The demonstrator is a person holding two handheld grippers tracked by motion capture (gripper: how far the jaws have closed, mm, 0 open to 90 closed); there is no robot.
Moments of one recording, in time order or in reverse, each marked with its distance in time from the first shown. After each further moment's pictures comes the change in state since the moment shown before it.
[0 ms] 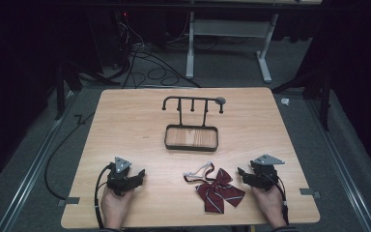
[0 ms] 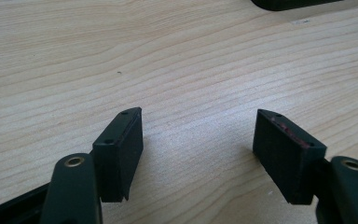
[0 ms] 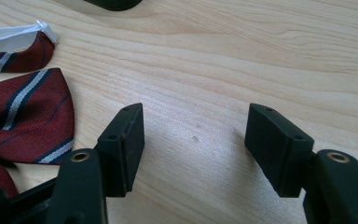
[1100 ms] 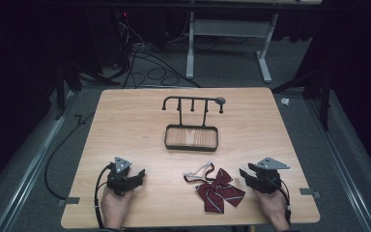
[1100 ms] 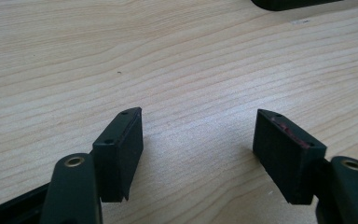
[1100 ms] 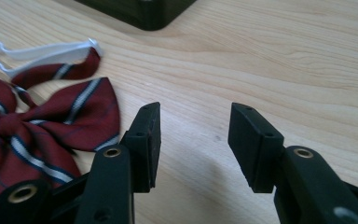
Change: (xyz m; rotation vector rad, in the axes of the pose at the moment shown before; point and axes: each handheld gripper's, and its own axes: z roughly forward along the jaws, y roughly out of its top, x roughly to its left) left arm 0.000 0.000 0.000 -0.002 -0.001 -0.004; right arm 0.011 0.001 -0.025 -0.058 0.050 -0.018
